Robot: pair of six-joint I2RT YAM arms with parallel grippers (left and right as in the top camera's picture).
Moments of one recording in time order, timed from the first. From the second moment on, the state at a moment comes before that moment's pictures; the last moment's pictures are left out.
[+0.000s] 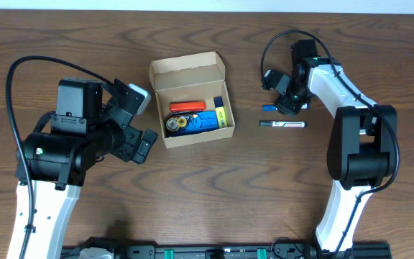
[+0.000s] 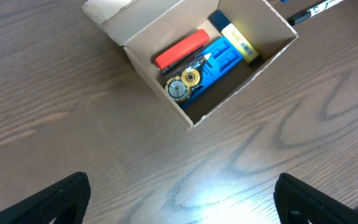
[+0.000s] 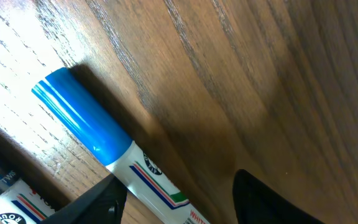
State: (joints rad) left arm -0.16 1.14 1.26 -1.13 0.26 0.30; right arm 0.07 2.15 1.53 -0.81 -0.03 -0.91
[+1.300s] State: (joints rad) left arm -0.16 1.14 1.26 -1.13 0.26 0.30; right arm 0.27 1.82 1.59 -0.74 -0.04 -0.61
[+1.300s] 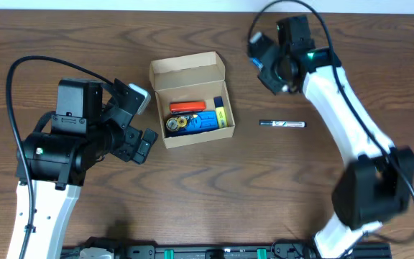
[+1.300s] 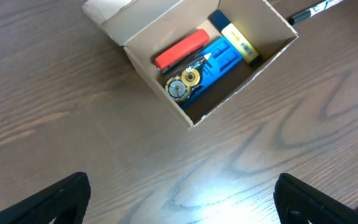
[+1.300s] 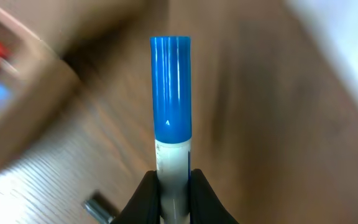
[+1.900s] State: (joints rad) left arm -0.16 1.14 1.26 -1.13 0.26 0.30; right arm 0.53 1.89 1.61 -0.74 -0.34 -1.15
